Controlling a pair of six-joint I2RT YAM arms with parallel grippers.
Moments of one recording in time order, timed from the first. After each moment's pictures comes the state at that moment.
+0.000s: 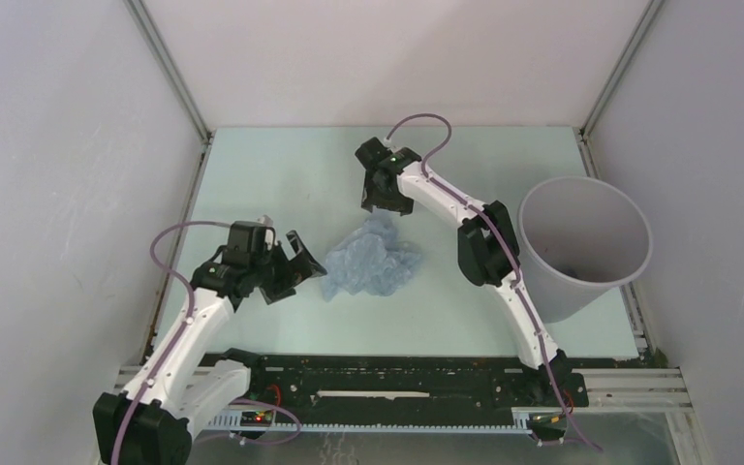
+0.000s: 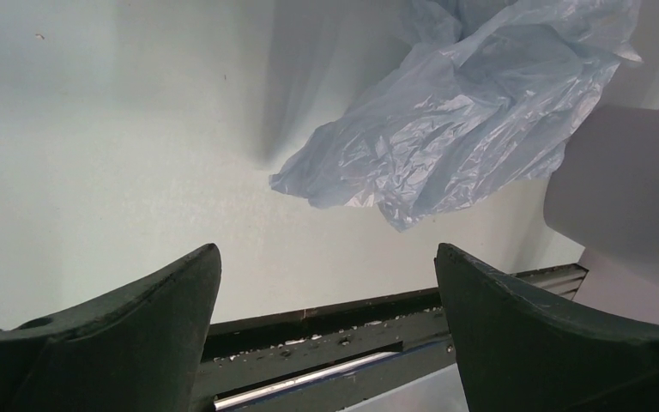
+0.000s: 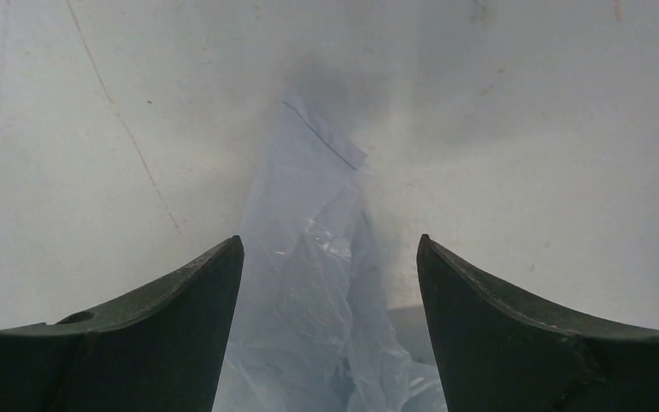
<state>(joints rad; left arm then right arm) -0.23 0.88 0.69 -0.72 0.25 -0.75 0.66 2.44 2.27 -1.01 0.28 0.75</state>
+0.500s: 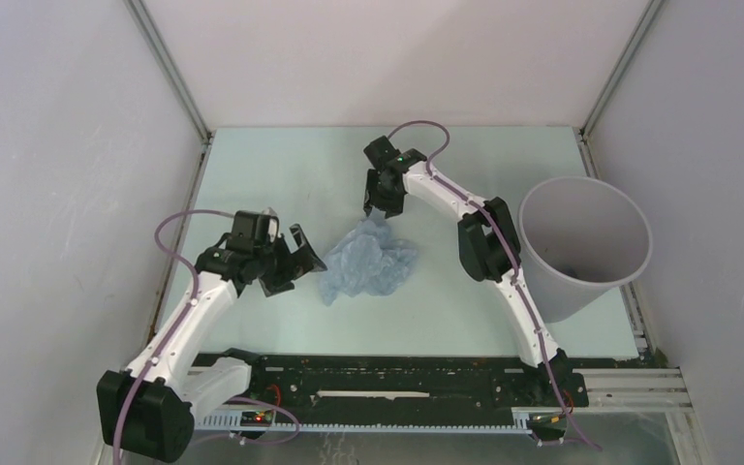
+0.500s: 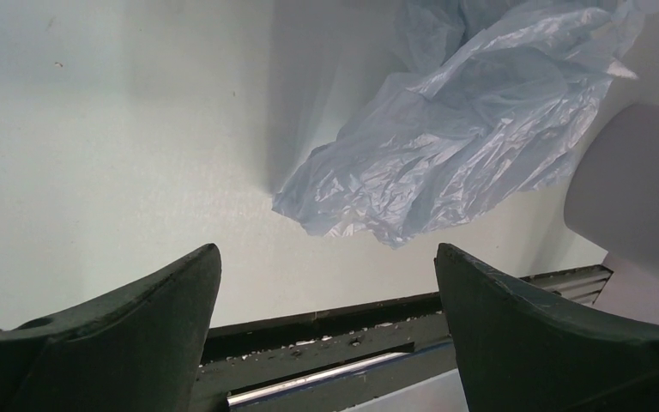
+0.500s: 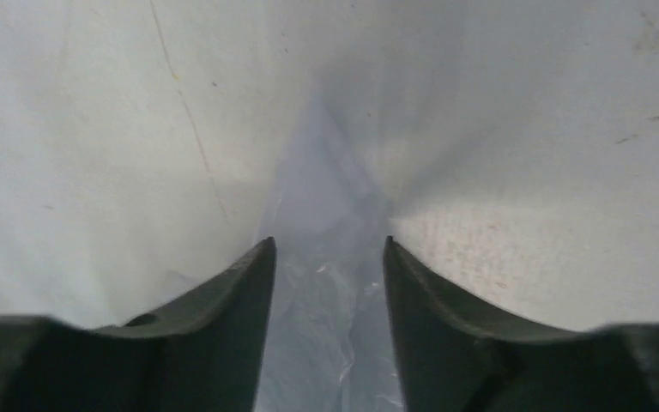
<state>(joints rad) -0.23 0.99 0.77 -0.75 0.23 -0.69 0.62 2.47 2.24 -0.88 0.02 0.68</state>
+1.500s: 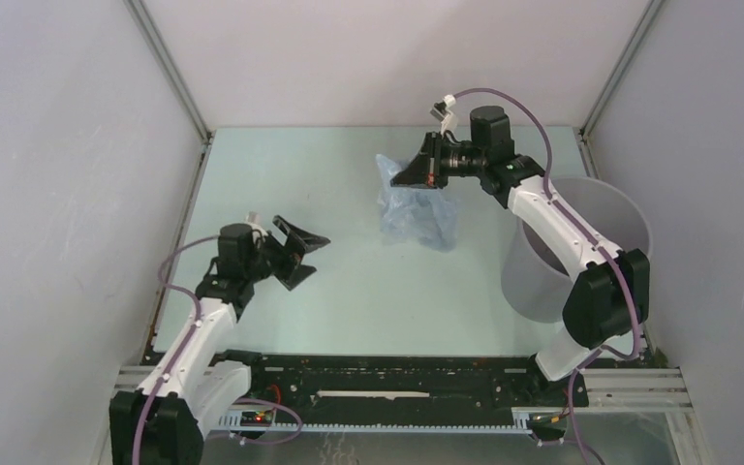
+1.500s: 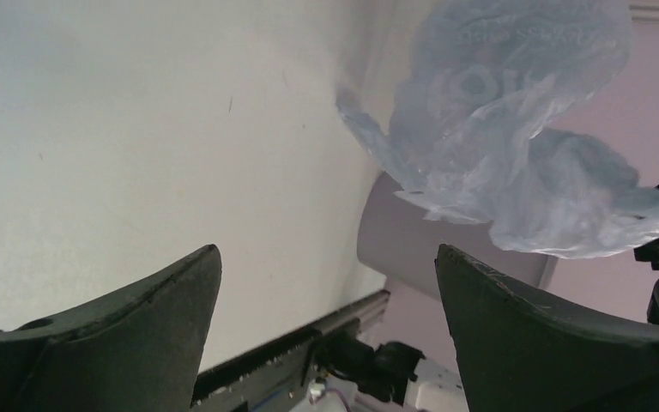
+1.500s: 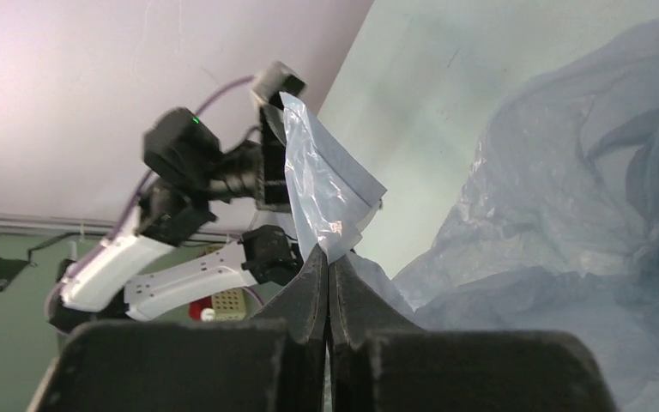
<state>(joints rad) -0.09 0.88 0.55 -0.24 0.48 -1.08 0.39 1.62 1.46 -0.24 -0.87 0.66</state>
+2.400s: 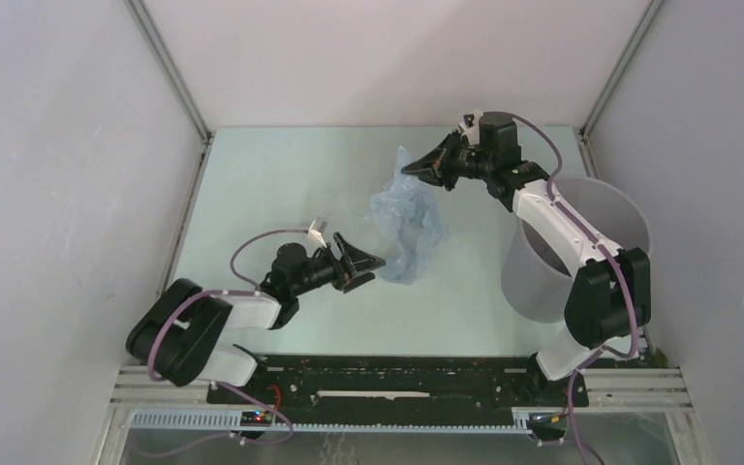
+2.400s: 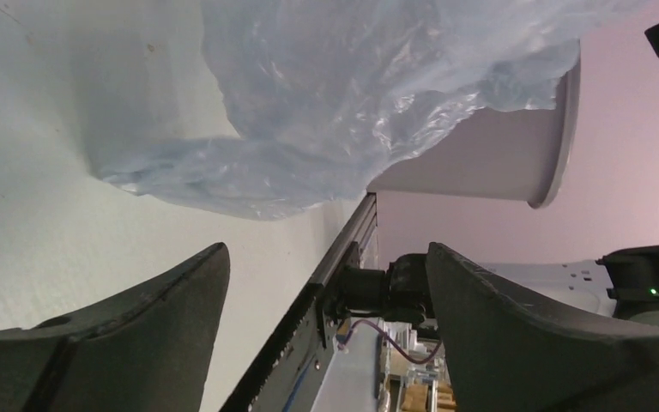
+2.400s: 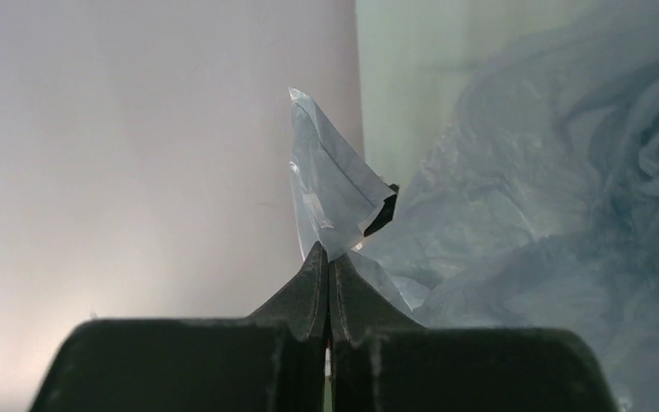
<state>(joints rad) -0.51 1.35 0.28 0.84 0.52 -1.23 0.33 1.60 1.38 -0.17 -0.67 1.19</state>
